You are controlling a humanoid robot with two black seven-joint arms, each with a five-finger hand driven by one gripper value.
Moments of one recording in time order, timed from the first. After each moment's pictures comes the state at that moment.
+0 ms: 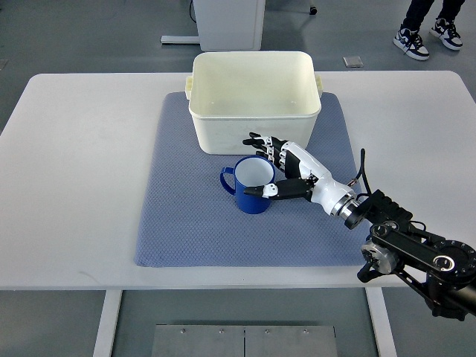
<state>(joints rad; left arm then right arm) -0.02 0.00 -0.10 -0.29 0.05 0.10 -0.11 0.62 -0.23 0.47 1.13 -0.73 0.00 0.42</state>
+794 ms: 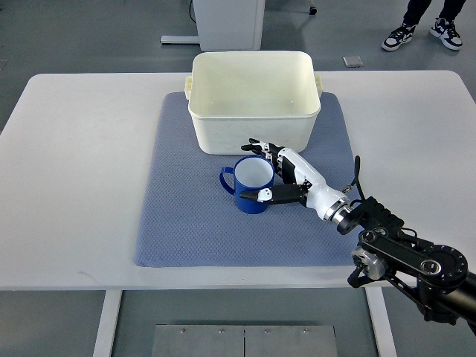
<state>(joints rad) -0.02 0.00 -0.11 -0.29 0.05 0.10 -0.11 0.62 -0.19 0.44 1.10 -0.73 -0.08 0.41</state>
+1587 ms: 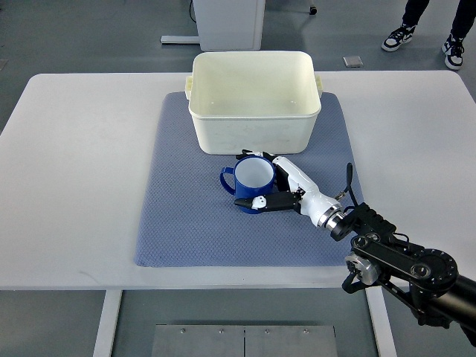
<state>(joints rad) -0.02 0.00 -0.11 -0.29 0.05 0.10 -0.11 0.62 -0.16 0.41 1.05 -0.73 -0.08 0.41</state>
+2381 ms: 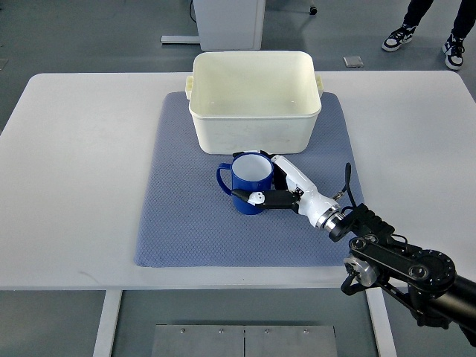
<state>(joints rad) -0.02 0.00 -0.10 -0.29 0.05 0.10 -0.11 0.62 -0.16 0.39 1.05 -0.73 -0.08 0.48</state>
